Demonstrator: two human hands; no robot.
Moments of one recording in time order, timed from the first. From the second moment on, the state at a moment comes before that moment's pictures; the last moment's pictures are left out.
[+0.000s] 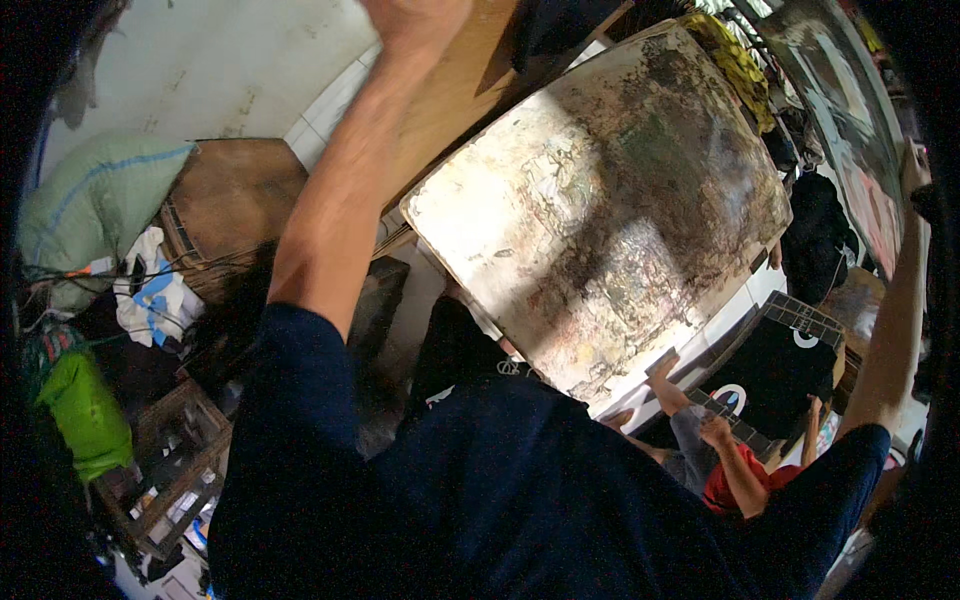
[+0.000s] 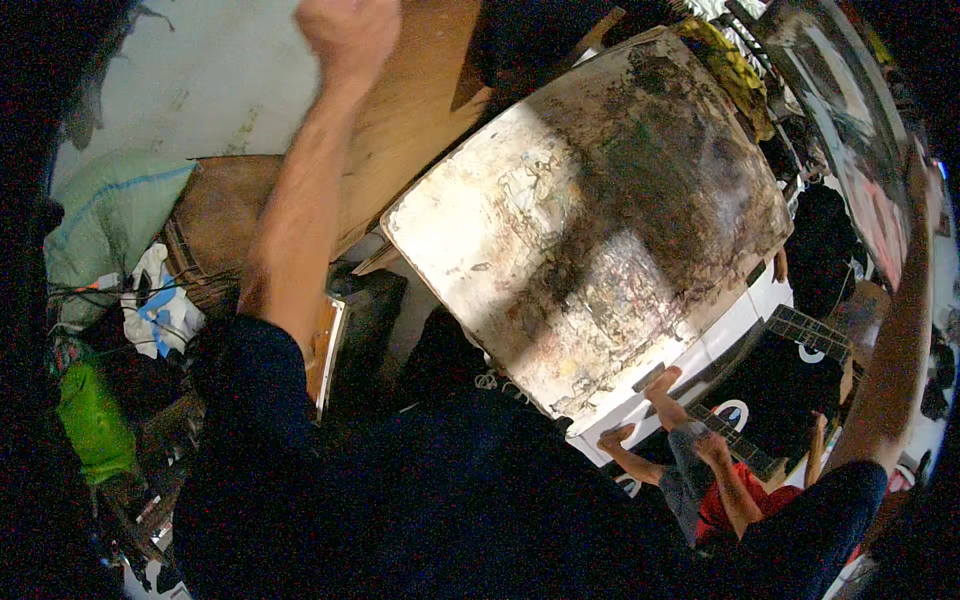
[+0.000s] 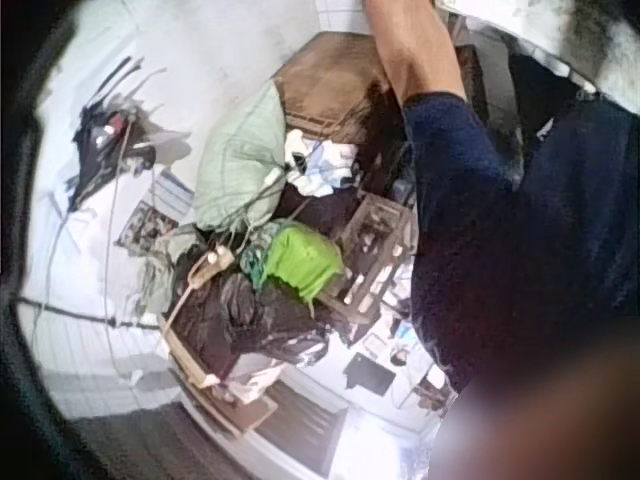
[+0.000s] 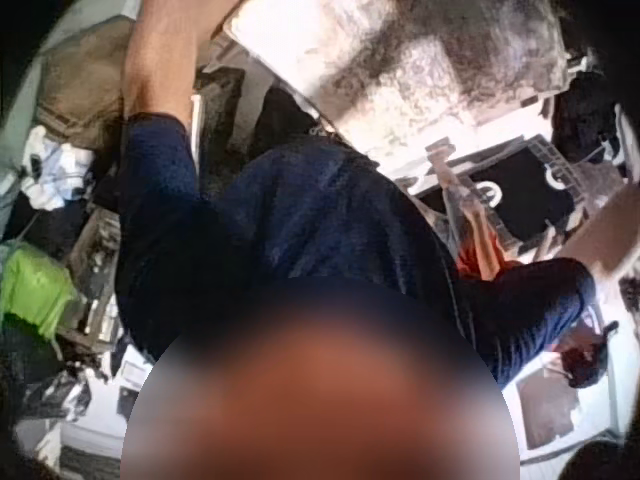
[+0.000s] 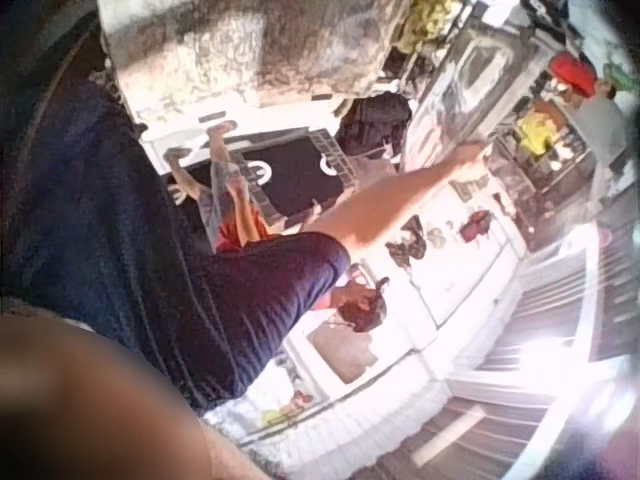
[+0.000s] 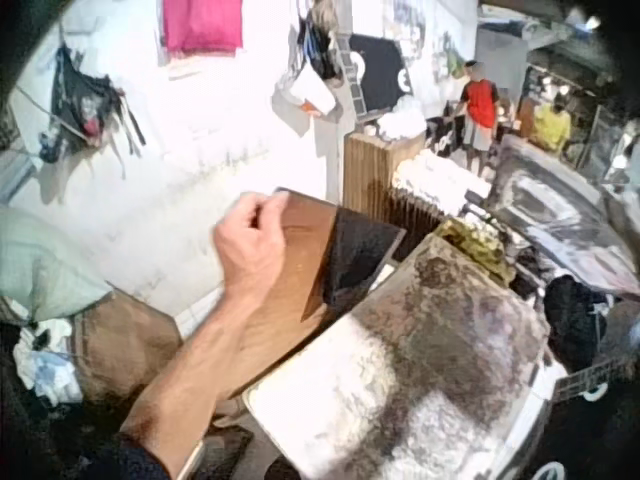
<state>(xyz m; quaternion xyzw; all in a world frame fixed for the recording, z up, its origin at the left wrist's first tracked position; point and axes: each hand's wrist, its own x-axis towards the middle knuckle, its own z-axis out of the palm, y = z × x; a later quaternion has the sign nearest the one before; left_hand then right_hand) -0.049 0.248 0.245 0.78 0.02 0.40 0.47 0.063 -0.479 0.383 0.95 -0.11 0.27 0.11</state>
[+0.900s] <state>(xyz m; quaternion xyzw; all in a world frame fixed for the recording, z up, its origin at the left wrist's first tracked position) -0.297 0.194 0.039 0.93 -0.03 0.18 0.33 -0.013 -0.331 0.399 0.94 -0.29 0.19 0.03</state>
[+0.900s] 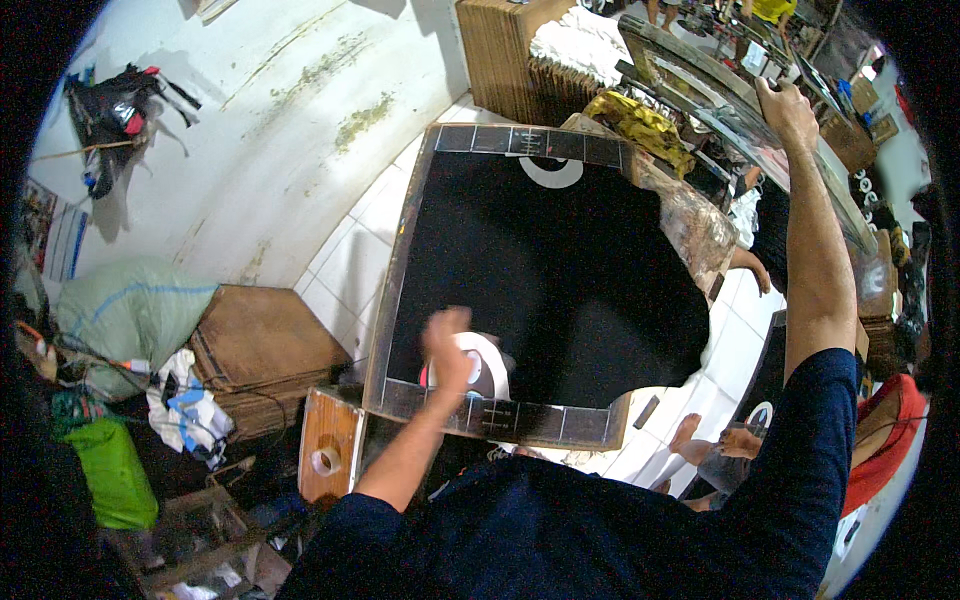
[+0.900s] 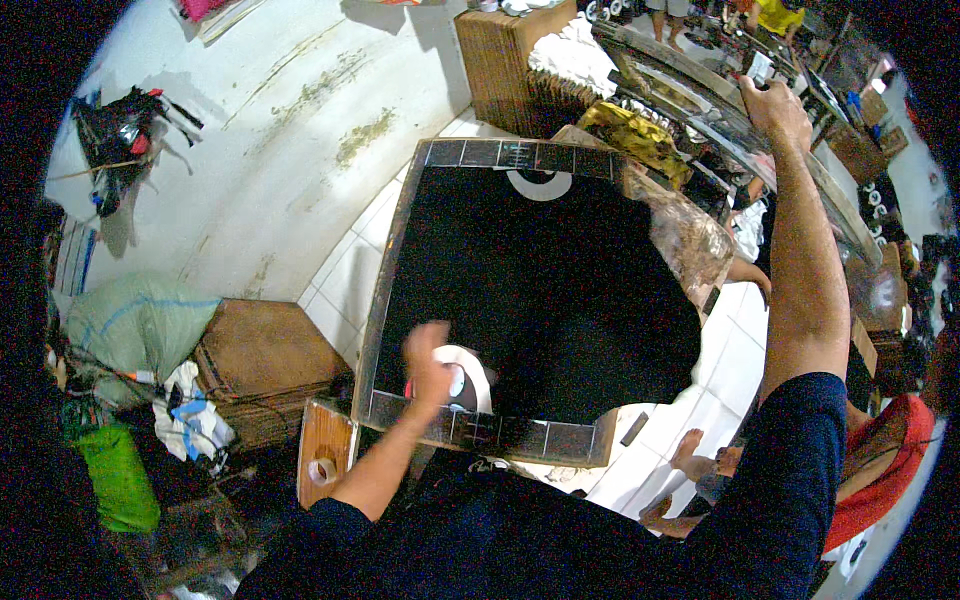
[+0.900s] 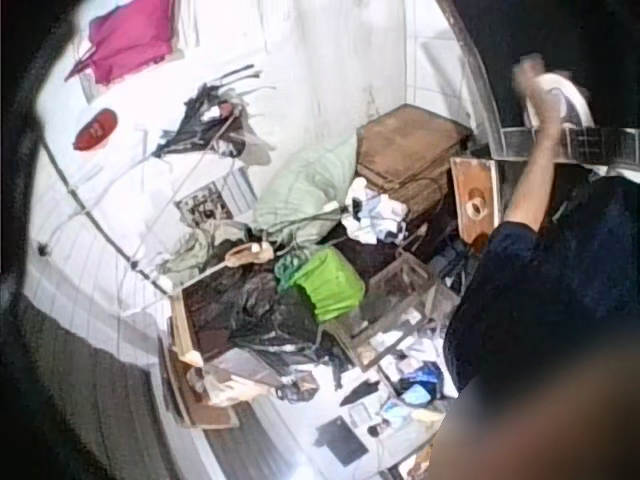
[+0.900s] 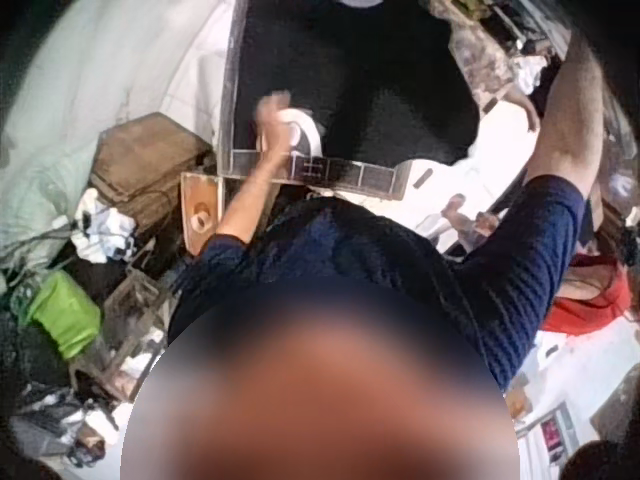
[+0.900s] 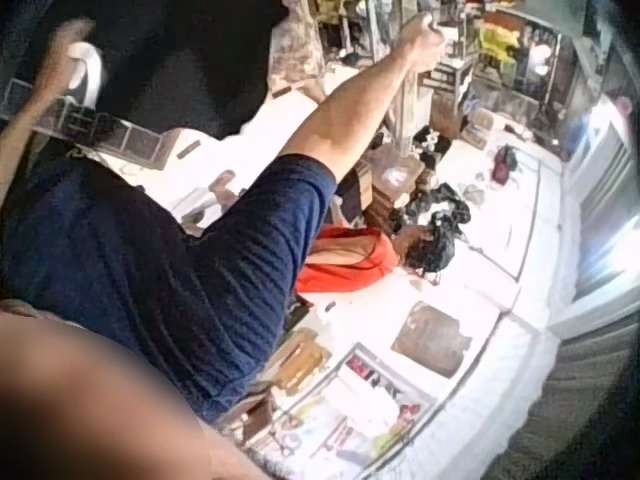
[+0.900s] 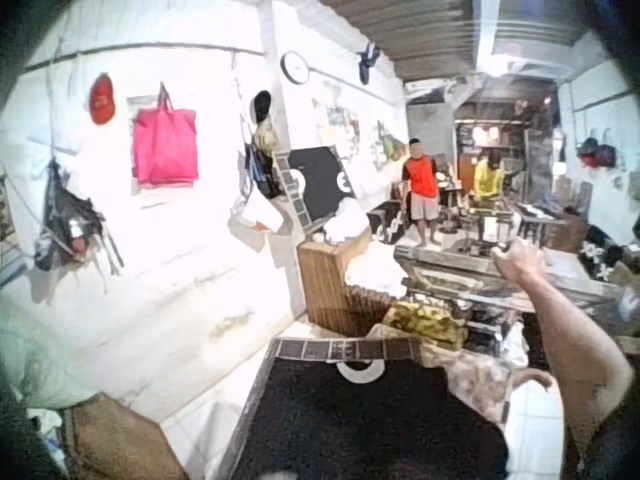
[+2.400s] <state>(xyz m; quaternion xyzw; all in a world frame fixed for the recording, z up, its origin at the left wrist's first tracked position) -0.111 0.378 0.015 0.91 -0.09 -0.21 0.33 -0.004 -0.286 0.403 0.91 -0.29 0.31 0.01</state>
